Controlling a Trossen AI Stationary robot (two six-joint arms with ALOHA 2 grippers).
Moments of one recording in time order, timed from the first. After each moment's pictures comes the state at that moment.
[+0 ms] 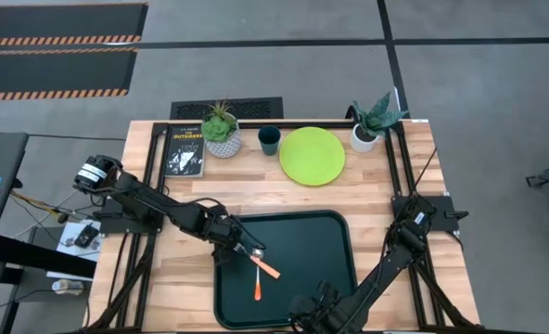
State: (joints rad) left arm -0.34 1.56 0.82 -0.51 -0.11 -0.54; right arm 0.79 2.39 2.33 -1.37 0.29 1.26
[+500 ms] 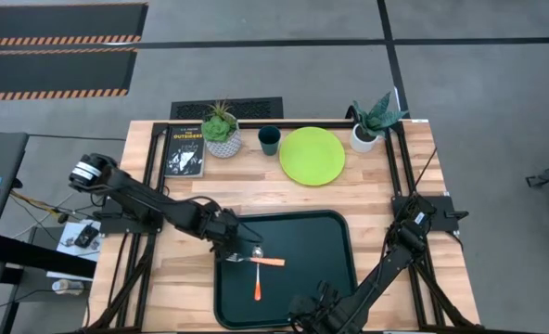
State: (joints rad) left arm -0.34 1.50 0.82 -0.59 -0.16 -0.75; right arm 0.79 2.39 2.33 -1.38 0.30 1.26
